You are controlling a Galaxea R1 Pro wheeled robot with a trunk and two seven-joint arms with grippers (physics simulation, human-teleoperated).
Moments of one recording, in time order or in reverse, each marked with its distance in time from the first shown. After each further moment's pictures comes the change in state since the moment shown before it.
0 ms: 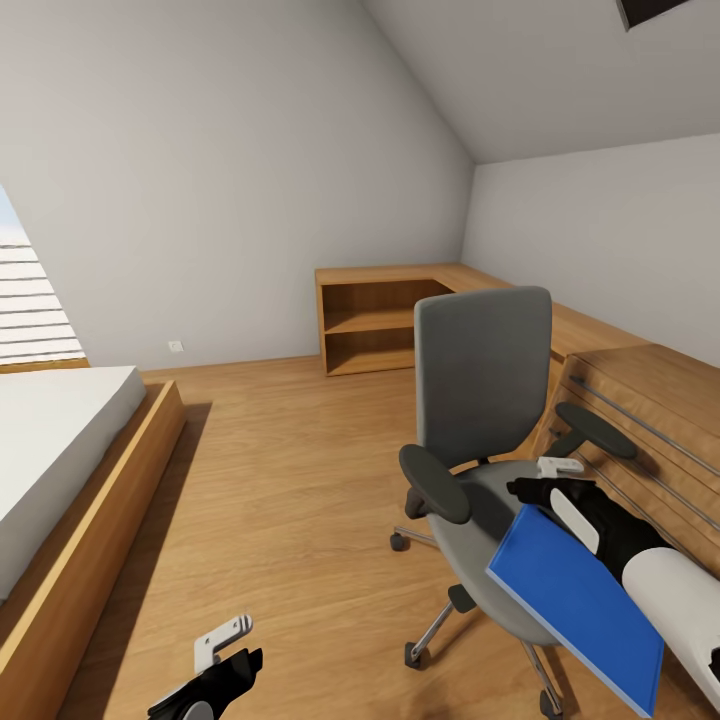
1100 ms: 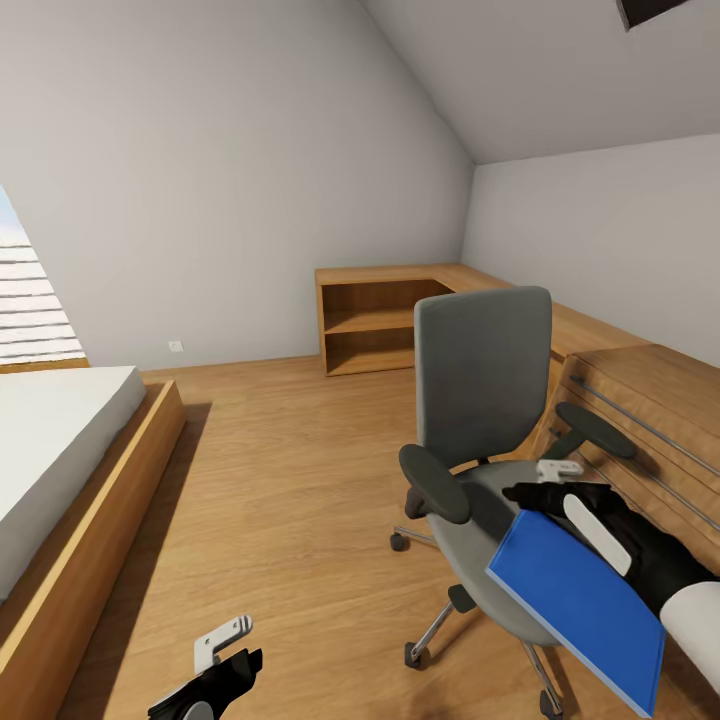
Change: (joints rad) left arm 0.000 0.000 0.000 0.002 0.000 0.000 0.000; right arm 0.133 -0.096 0.002 -0.338 -0.097 0.169 -0.003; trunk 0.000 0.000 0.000
